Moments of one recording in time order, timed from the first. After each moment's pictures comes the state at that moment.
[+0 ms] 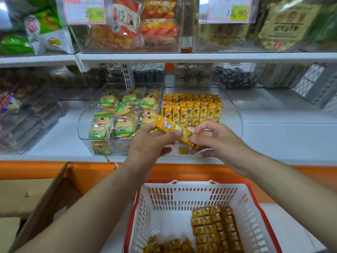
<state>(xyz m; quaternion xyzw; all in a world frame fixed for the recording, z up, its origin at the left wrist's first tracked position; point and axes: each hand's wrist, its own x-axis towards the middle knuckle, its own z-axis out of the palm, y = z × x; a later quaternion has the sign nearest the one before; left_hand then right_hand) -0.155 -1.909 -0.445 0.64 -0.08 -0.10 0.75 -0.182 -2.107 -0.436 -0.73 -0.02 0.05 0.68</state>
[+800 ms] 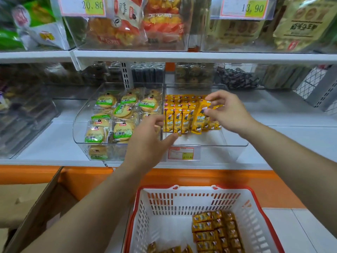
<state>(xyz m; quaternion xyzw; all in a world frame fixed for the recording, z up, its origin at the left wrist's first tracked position) -0.110 -1.905 -0.463 0.88 -0.12 0.10 0.45 -0.076 -2.149 -0.433 -0.86 0.00 -0.15 0.49</state>
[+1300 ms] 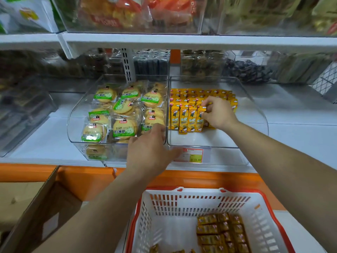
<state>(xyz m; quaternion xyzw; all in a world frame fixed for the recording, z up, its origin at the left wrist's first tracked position) -0.093 -1.901 -0.488 0.96 -0.09 0.03 0.26 0.015 -2.147 -0.504 -0.95 0.05 -0.14 0.29</state>
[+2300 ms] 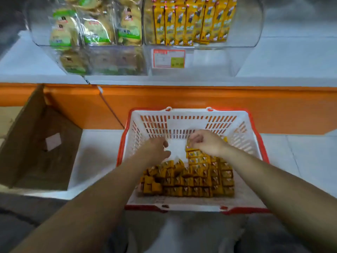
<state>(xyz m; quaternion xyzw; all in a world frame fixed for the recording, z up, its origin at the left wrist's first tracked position) -0.207 -1.908 -0.704 0.93 -0.10 -0.31 0.18 -0.228 -2.139 -0.711 -0.88 0.06 0.26 0.40</state>
